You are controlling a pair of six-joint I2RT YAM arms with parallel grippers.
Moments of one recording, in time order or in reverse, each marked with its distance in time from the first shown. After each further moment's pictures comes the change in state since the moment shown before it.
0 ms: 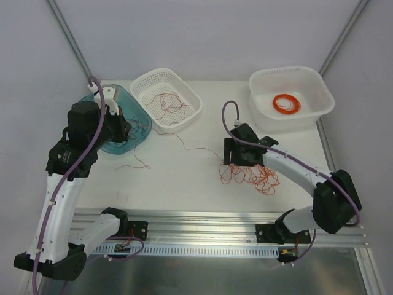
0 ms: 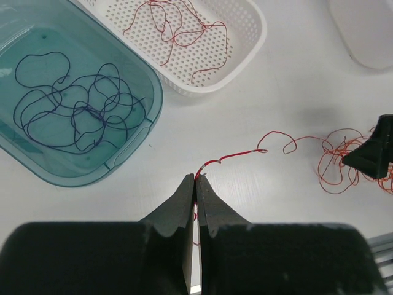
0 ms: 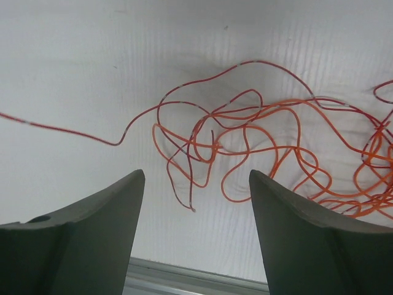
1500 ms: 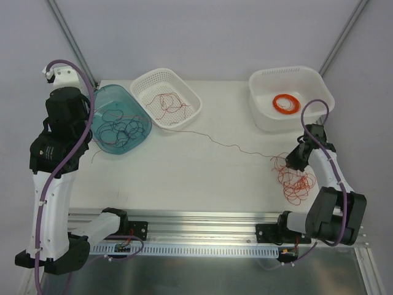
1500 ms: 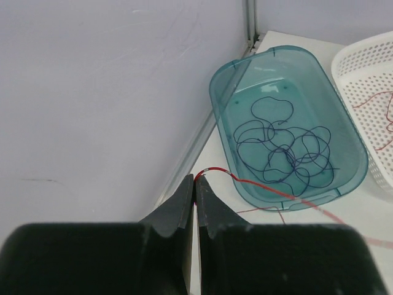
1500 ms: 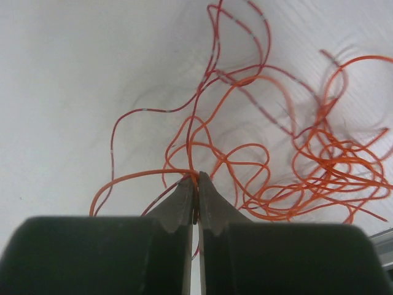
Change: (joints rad) left arm 0.040 0.091 0.282 -0.088 -0.757 0.154; right arm -0.792 -0.110 -0.114 -0.108 -0.047 -0.002
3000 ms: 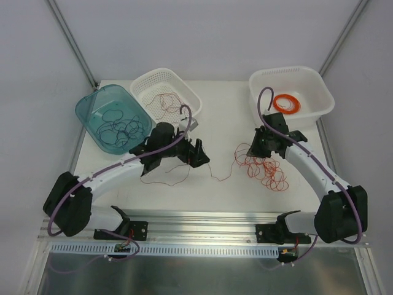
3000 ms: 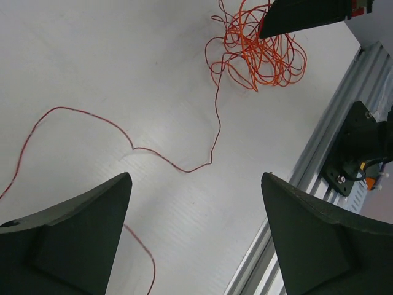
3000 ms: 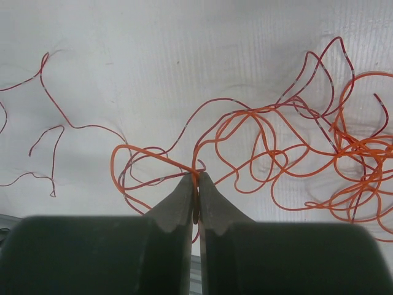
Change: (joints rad) left arm -0.450 0.246 -0.840 0.979 1.133 -0.290; right arm 0.472 0.048 0.141 0.037 -0.177 -0.032
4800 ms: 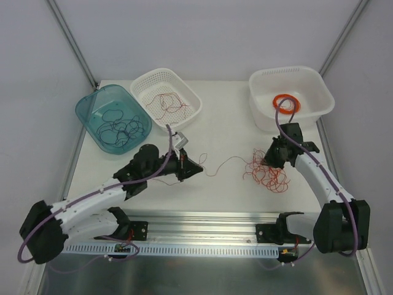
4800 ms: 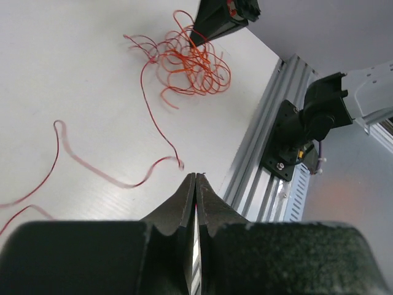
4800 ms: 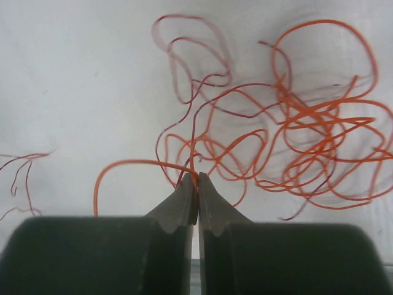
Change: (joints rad) left arm -0.172 -0.233 -0.259 0.293 -0.003 -0.121; right arm -0.169 -0.127 -0.152 -0.023 -0.010 0.067
